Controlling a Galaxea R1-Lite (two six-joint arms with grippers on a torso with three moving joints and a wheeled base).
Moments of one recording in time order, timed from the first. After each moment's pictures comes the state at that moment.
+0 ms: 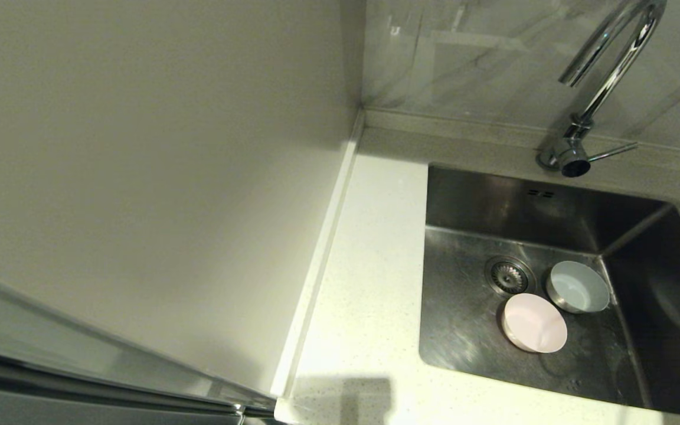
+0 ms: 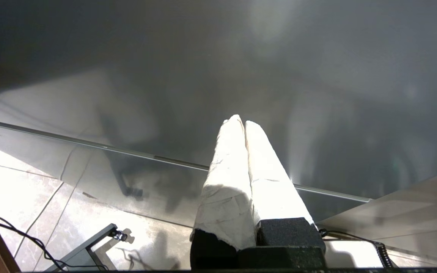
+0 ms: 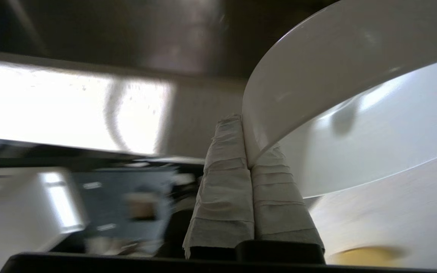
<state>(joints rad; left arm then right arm) 0.00 0.00 0.00 0.00 0.01 -0.02 -0.55 1.50 -1.23 1.05 0.20 -0.35</state>
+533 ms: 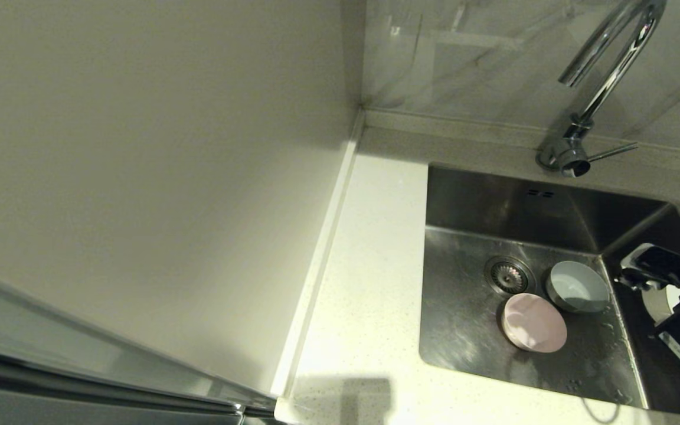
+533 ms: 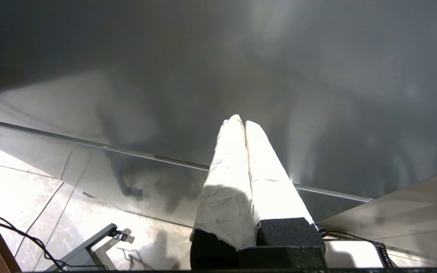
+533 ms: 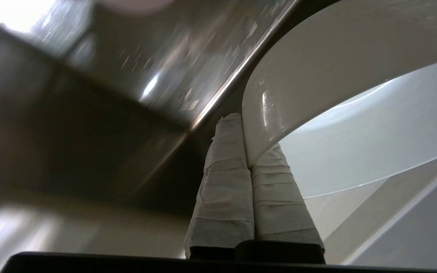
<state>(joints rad) 0.00 0.00 0.00 0.00 0.01 -0.02 -0.02 1.43 -0.77 0.19 -0.37 -0.57</state>
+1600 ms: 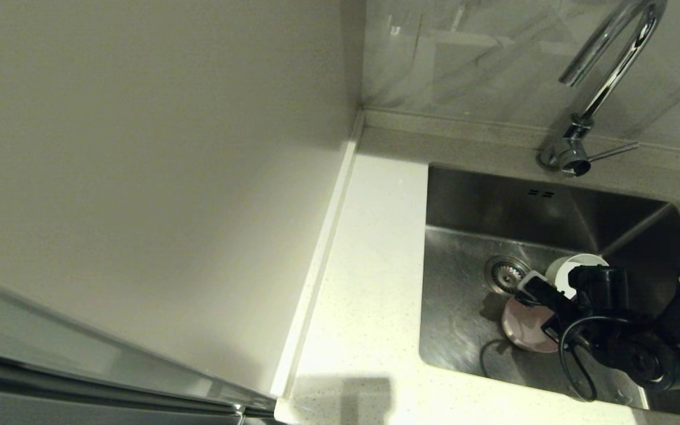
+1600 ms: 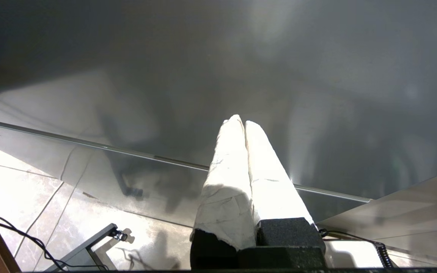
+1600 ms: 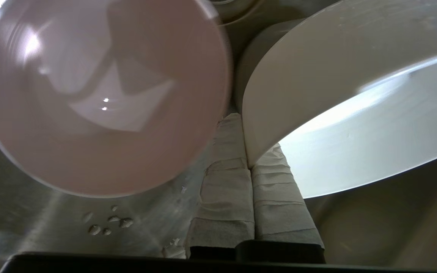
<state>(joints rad) 0.00 0.00 0.00 0.00 0.01 -0.02 0.02 2.12 -0.60 -0.95 -0.41 -0.82</state>
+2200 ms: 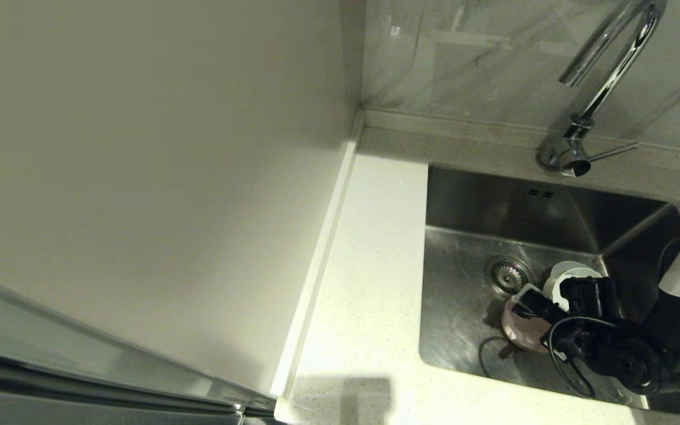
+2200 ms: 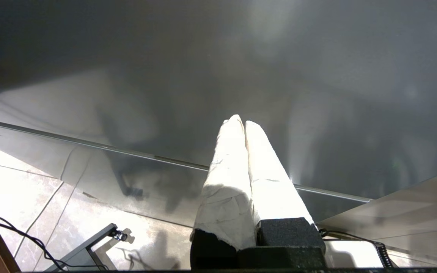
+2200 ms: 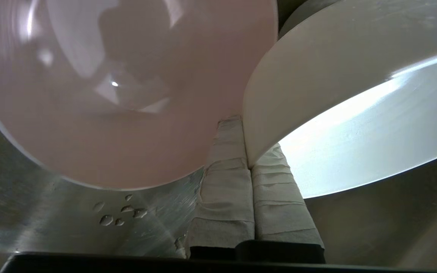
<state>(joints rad) 0.00 0.00 0.00 0.00 0.01 -0.02 0.01 2.19 -0.60 -0.95 -0.42 -0.82</state>
